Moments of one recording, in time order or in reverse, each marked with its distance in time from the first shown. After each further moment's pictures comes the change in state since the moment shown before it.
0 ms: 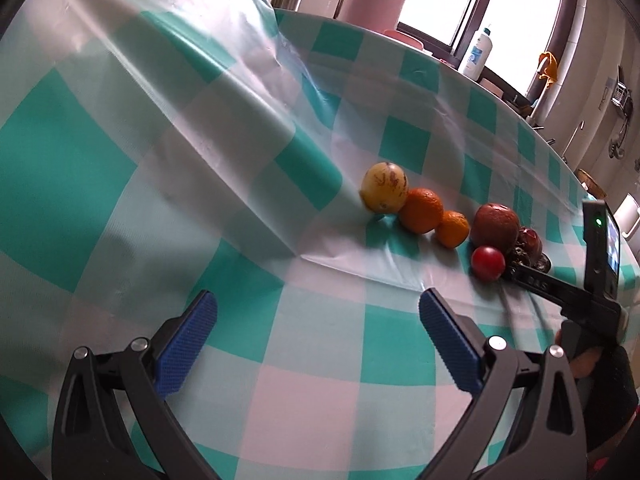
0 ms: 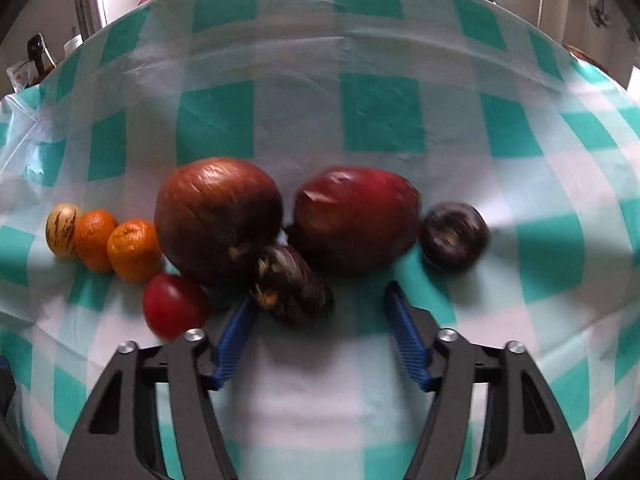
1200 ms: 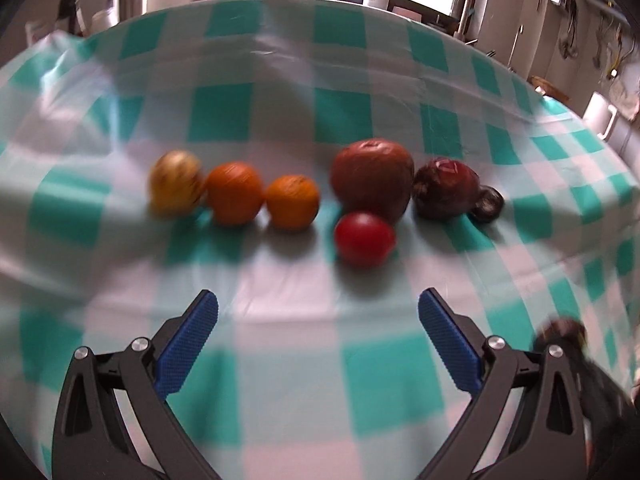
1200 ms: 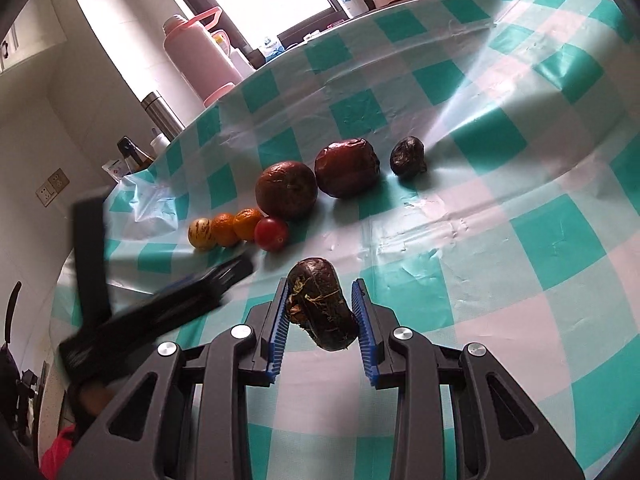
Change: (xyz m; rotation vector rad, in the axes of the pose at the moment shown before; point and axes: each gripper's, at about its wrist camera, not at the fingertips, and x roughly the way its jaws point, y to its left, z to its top) left arm 0.063 -0.156 -0.004 0.304 0.109 -0.062; right arm -0.094 -0.074 -0.103 0.263 -0.180 0.450
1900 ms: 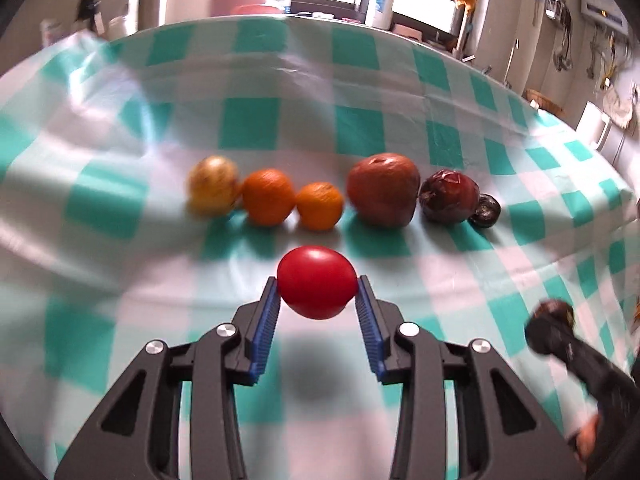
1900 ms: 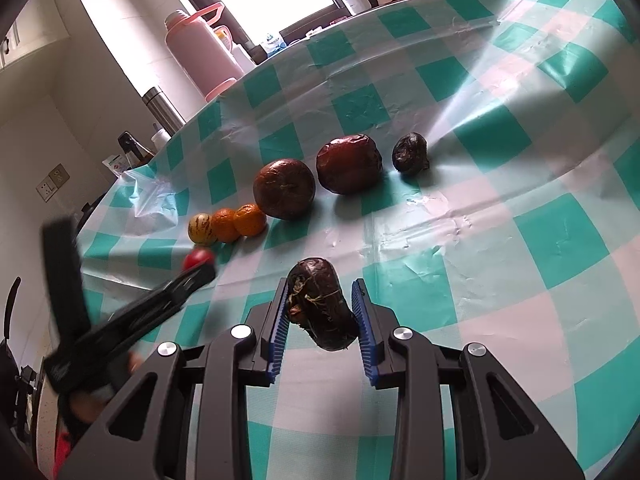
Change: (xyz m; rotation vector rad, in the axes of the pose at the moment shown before) left arm -0.032 0.032 -0.020 -0.030 -0.057 -0.030; right arm 0.002 0.000 -0.001 -0.009 0.012 -0.001
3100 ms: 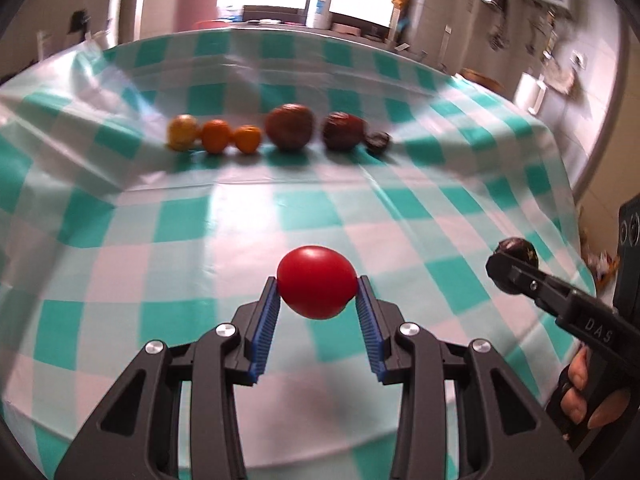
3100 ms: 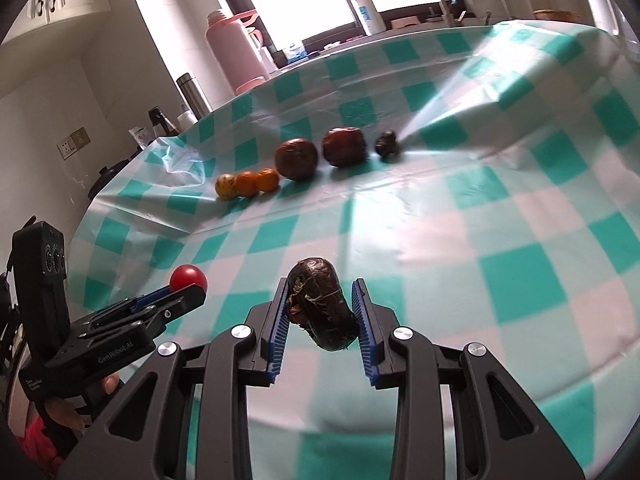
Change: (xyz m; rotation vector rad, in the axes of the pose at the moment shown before) left arm -0.105 -0.054 -0.105 0.135 -0.009 -0.131; right arm -0.106 -0.005 -0.075 -0.123 -0.045 -0.037
